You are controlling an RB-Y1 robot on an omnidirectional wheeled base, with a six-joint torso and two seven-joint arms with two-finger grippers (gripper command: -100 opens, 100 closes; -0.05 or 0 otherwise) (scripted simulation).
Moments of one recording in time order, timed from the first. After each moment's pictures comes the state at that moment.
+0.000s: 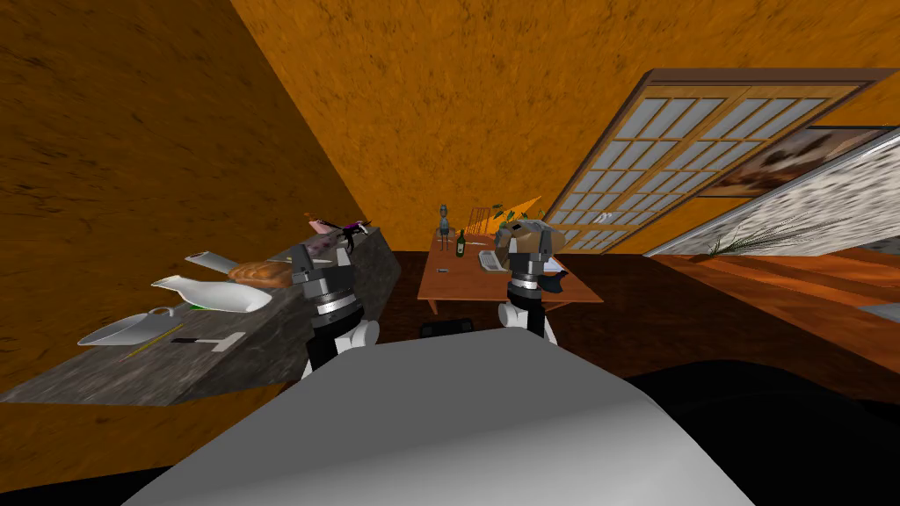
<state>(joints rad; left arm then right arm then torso) 0.54 0.01 0.04 -2.27 0.12 -0.61 0.01 0.51 0.02 -0.01 -2.23 -0.03 -0.63 -0.12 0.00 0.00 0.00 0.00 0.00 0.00</state>
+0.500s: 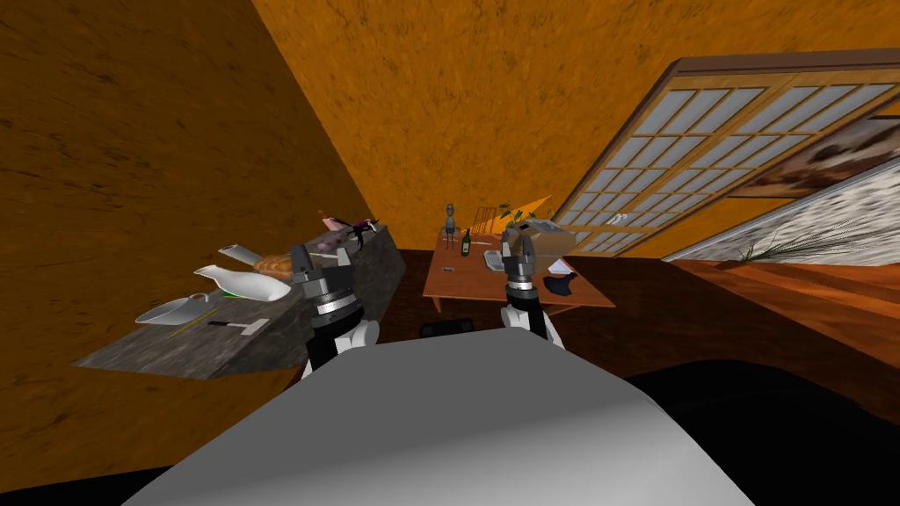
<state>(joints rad) 0.54 0.01 0.04 -2.27 0.12 -0.61 0.01 0.52 -0.12 0.02 -2.19 -0.03 -0.60 -0.07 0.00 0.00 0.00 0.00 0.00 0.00</state>
